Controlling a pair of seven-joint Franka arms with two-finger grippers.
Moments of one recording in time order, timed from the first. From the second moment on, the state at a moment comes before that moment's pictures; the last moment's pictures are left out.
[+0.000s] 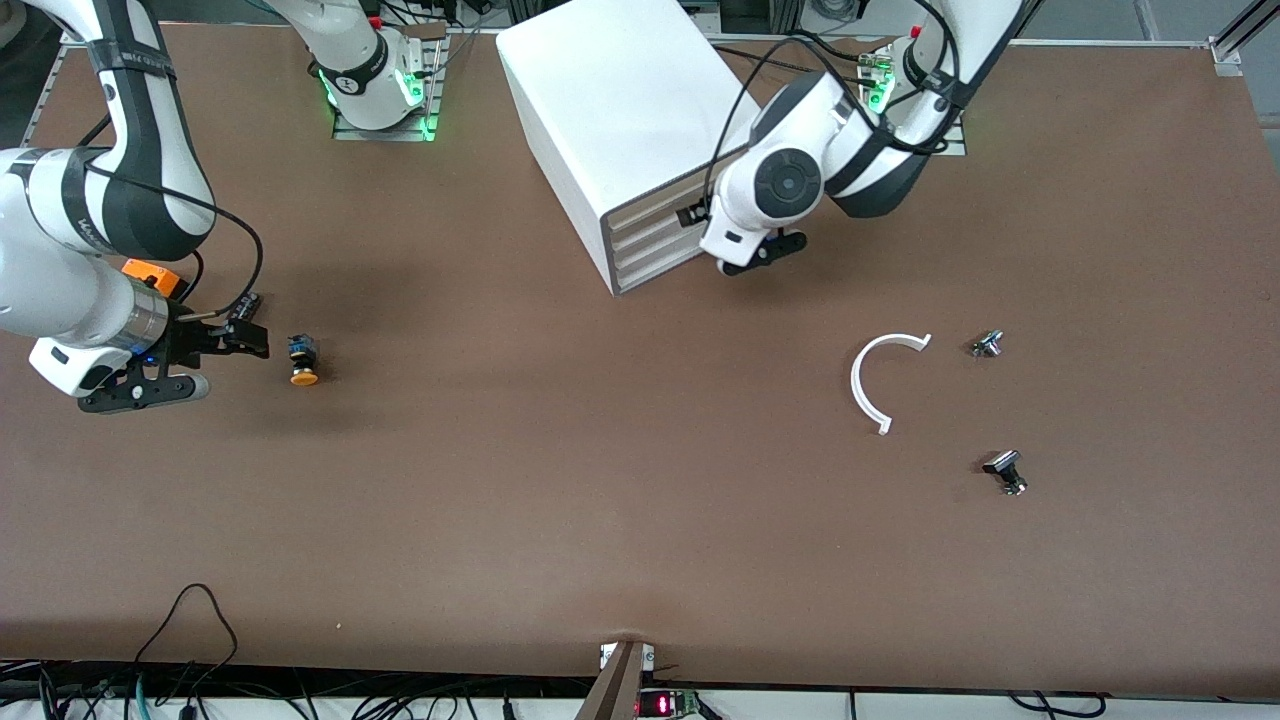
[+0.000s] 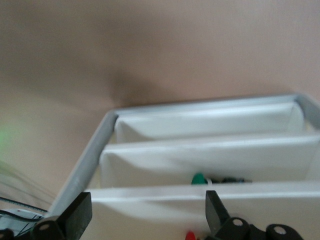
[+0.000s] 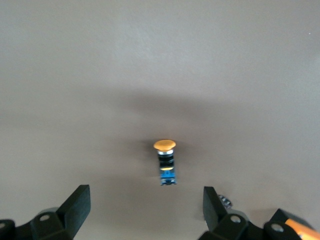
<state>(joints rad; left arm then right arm) -0.12 0.29 -0.57 -2.00 -0.28 1.94 -1.00 -0.01 0.27 0.00 -1.76 -0.02 1.95 -0.14</state>
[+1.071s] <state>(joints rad) 0.10 -0.02 -0.11 -1.85 0.00 1.82 0.05 0.03 0.24 -0.04 -1.47 -0.02 1.59 -0.05</state>
